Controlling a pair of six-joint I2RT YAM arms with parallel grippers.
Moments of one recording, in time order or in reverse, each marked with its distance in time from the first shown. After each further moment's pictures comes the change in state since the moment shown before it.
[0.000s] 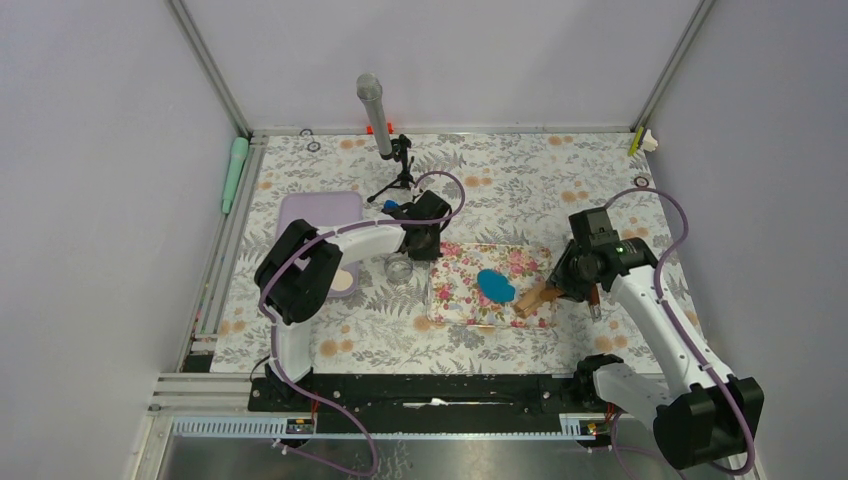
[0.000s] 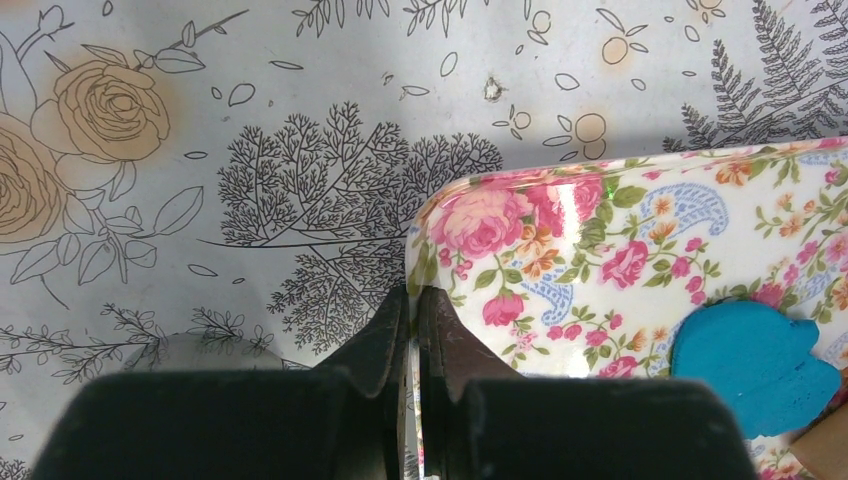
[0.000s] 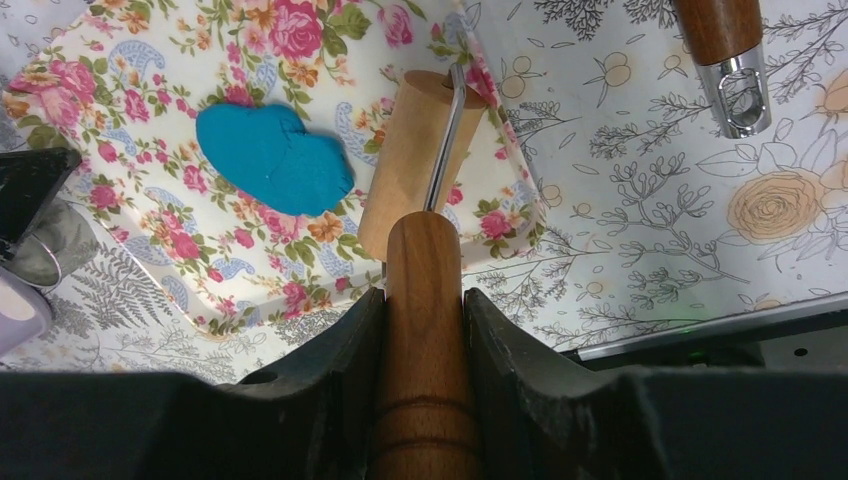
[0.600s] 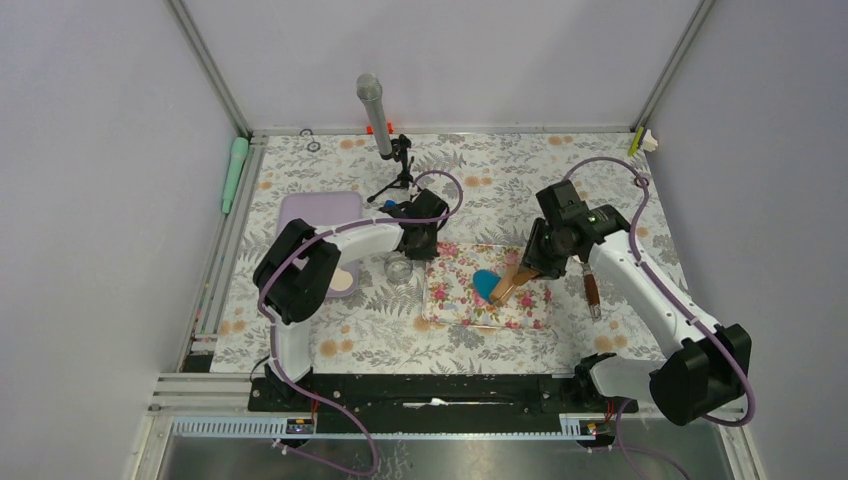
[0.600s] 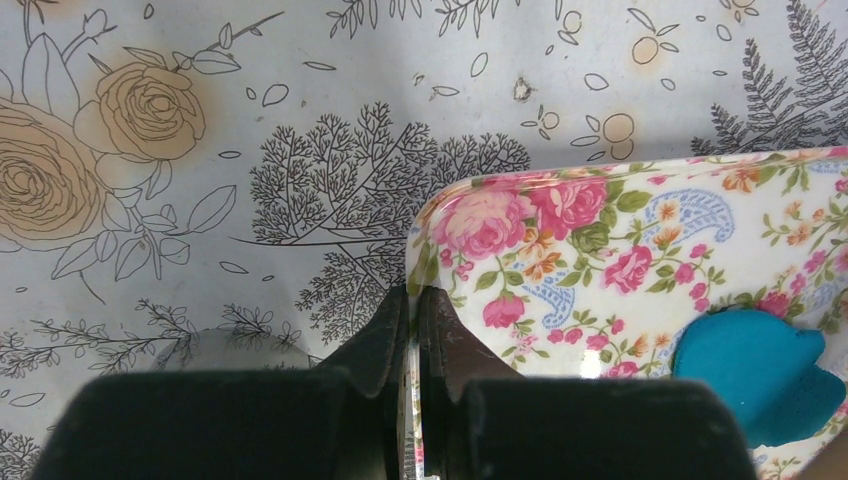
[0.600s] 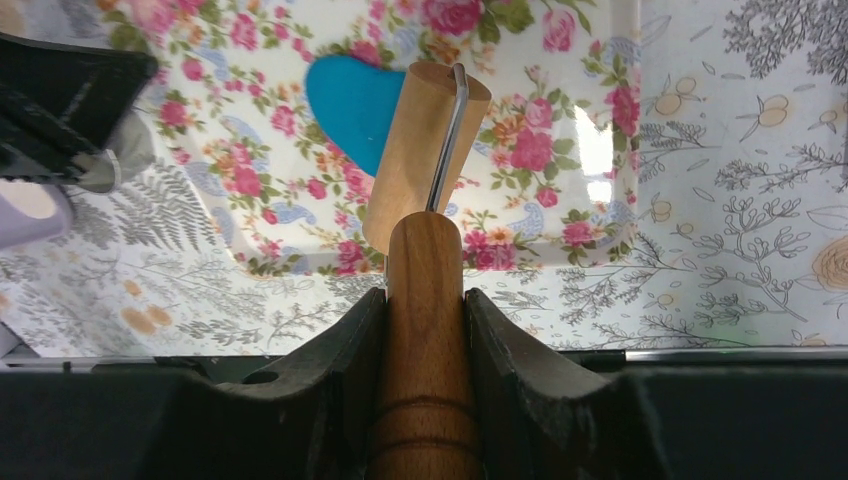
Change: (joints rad) left arm 0.012 -0.003 0.000 -0.018 -0.004 0.021; right arm 0.168 0.215 0.244 -0.011 -0.066 -0.039
